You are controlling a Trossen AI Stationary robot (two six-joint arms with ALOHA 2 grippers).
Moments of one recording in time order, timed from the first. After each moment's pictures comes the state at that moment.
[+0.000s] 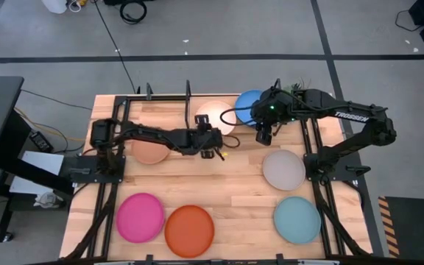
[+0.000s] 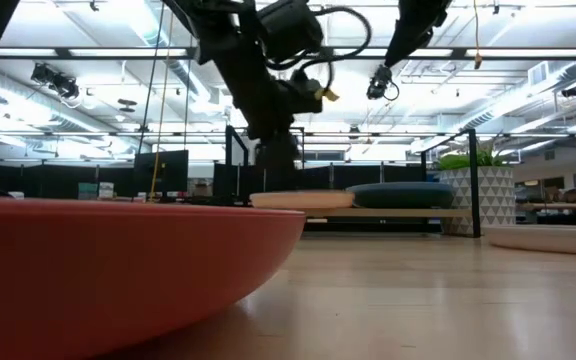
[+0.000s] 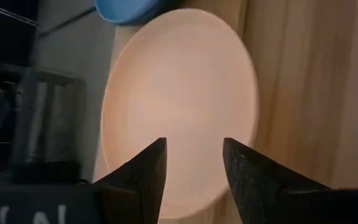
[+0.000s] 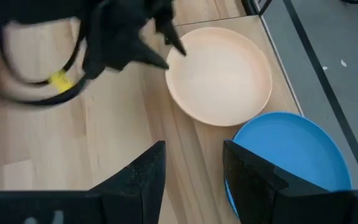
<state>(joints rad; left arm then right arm) 0.06 1.89 1.30 -0.34 -0.68 0.27 -0.19 1.30 1.42 -1.03 0.13 -0.02</state>
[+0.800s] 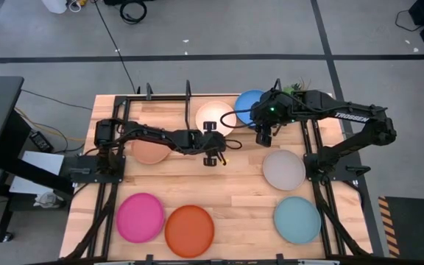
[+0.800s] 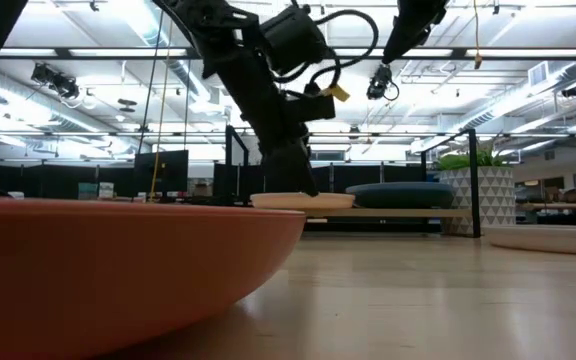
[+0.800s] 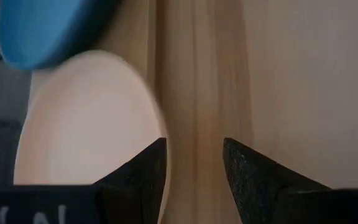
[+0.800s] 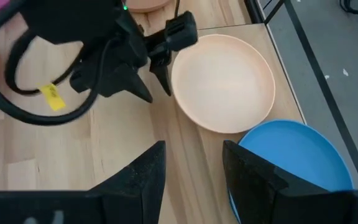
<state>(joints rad) 0.08 1.93 1.27 -0.22 -0.42 0.36 -0.17 1.30 1.42 -1.01 0.13 -0.04</state>
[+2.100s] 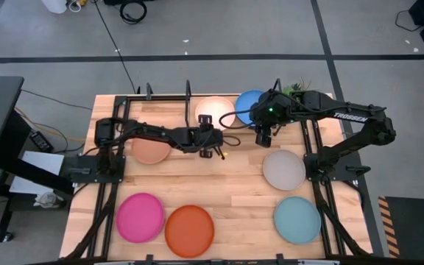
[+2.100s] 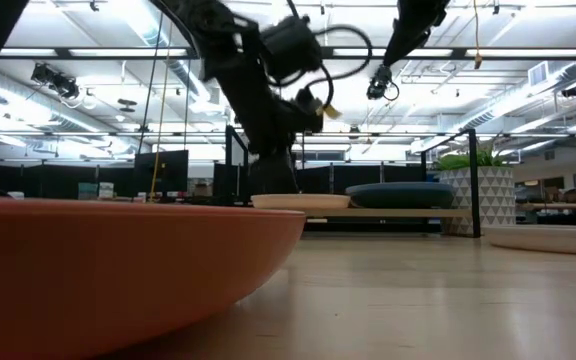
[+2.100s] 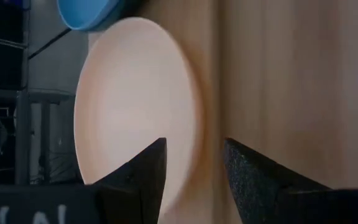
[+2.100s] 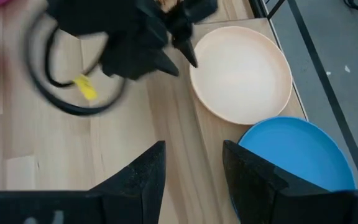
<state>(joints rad) 0.09 1.92 1.27 -0.29 -0.63 0.43 -0.17 1.31 1.42 -1.02 0.13 -0.03</state>
